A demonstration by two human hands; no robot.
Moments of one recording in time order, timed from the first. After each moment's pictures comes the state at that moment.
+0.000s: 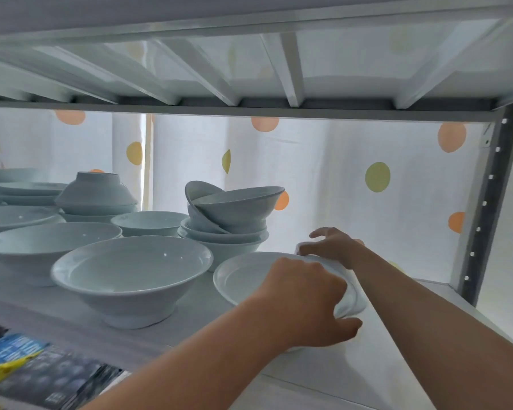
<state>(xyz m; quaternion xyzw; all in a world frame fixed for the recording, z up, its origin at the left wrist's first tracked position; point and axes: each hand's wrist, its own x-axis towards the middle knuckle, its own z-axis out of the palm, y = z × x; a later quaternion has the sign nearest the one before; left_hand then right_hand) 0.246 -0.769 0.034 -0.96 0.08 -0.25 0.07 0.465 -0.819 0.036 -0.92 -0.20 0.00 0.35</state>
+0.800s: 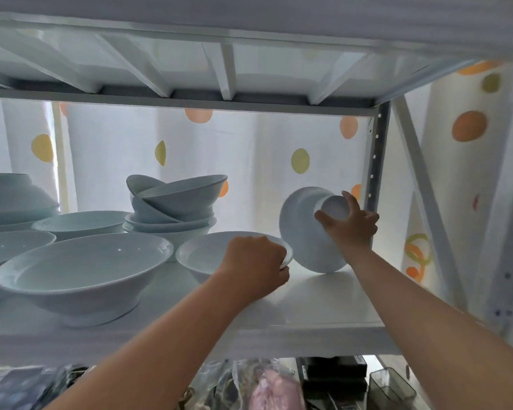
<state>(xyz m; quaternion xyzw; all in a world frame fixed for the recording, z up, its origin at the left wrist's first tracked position) 0.245 -0.757 0.021 -0.95 0.10 -0.27 0.08 0.380 -0.921 0.023 -0.80 0.01 -0.33 0.51</state>
